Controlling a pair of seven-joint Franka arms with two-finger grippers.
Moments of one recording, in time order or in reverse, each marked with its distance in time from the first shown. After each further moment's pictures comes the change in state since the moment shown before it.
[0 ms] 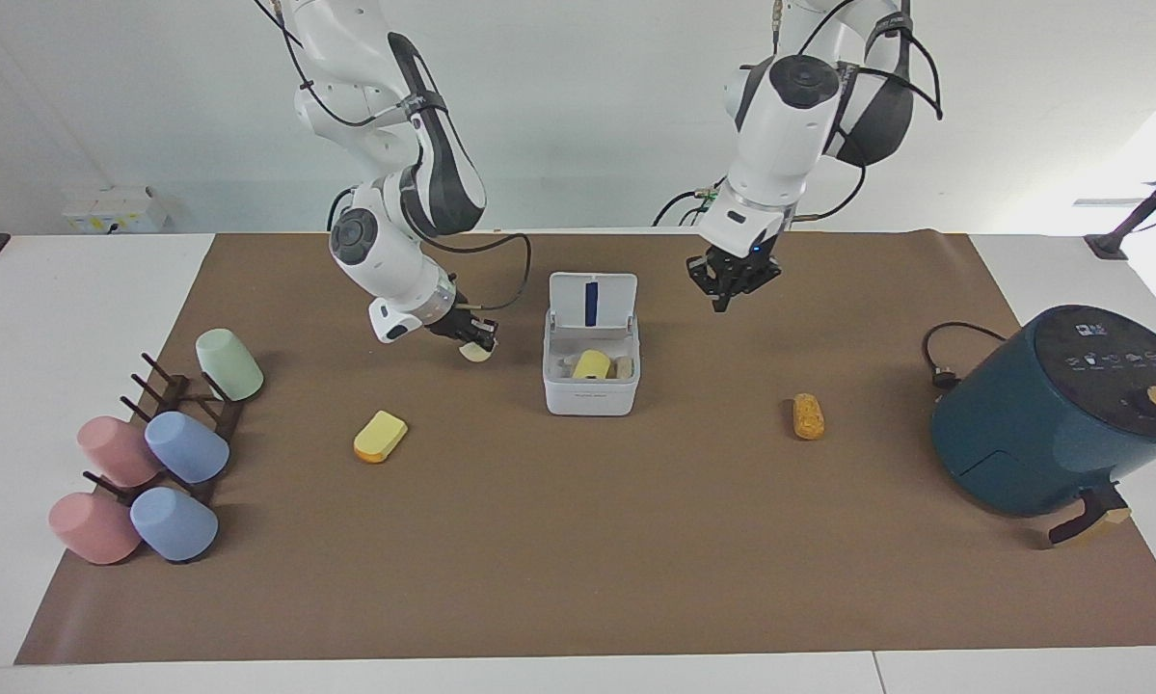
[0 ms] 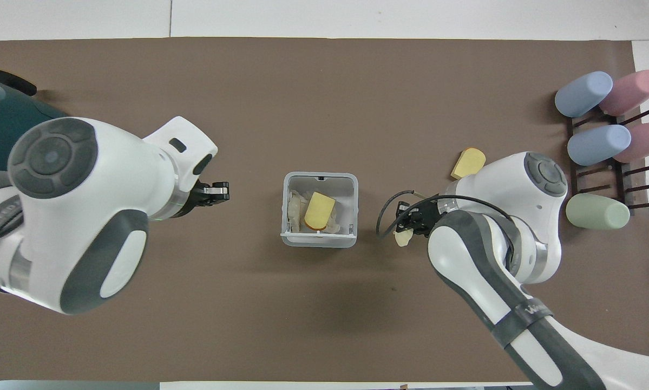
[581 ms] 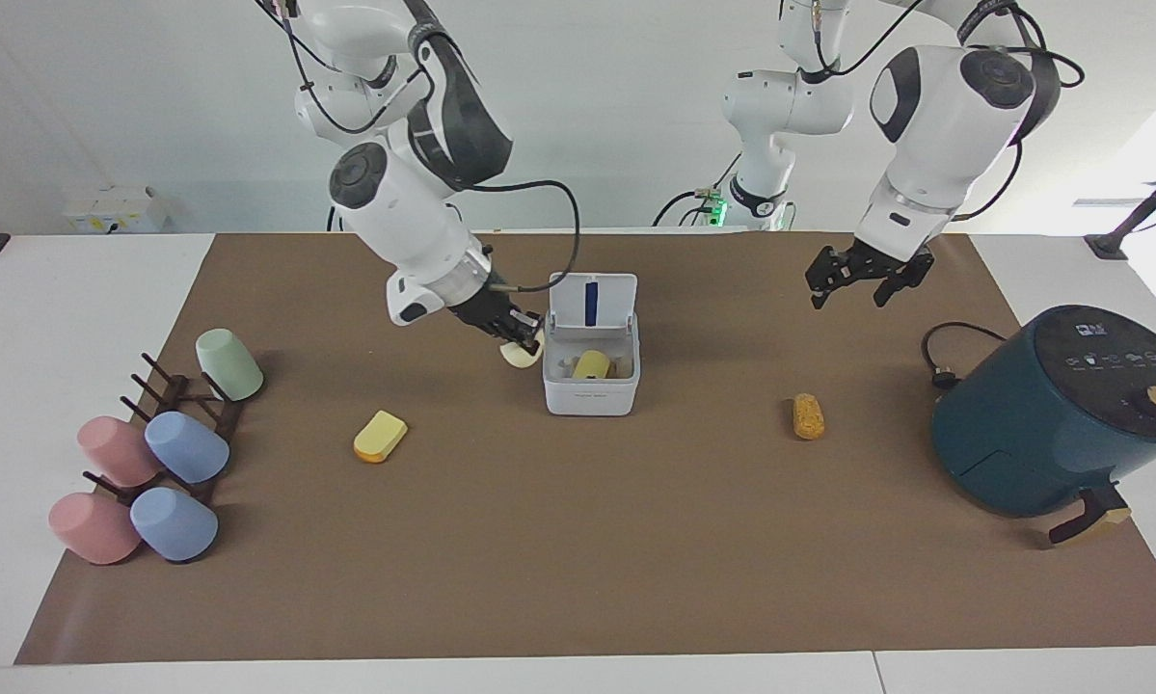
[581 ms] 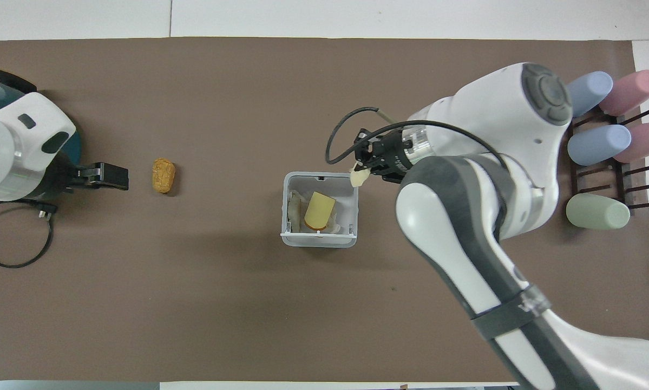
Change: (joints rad) left arm 0.281 -0.039 0.007 0.033 0.000 -0.089 0.354; right arm 0.137 0.145 0.011 0.395 -0.016 0.011 0.387
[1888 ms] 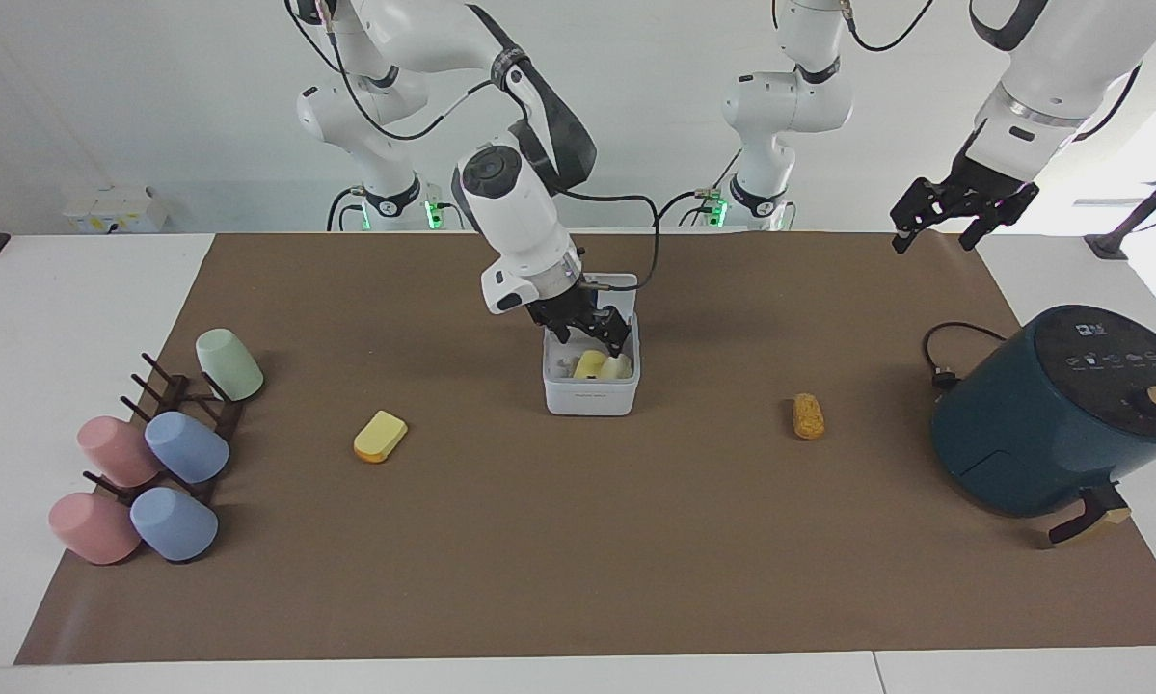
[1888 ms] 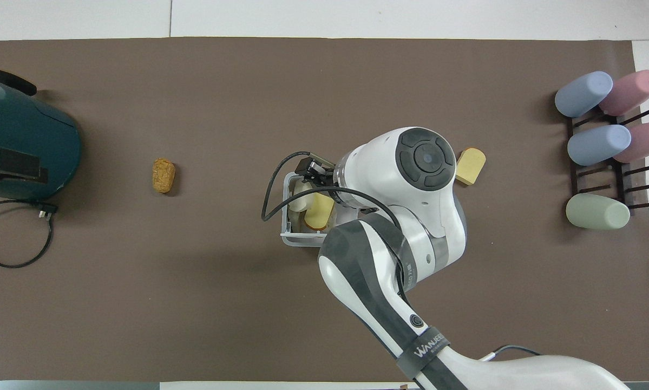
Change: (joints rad) left arm 0.092 0.031 -0.005 0.254 0.001 -0.241 0.053; right arm 0.118 0.014 -0.010 -0.051 -0.233 0.090 0.105
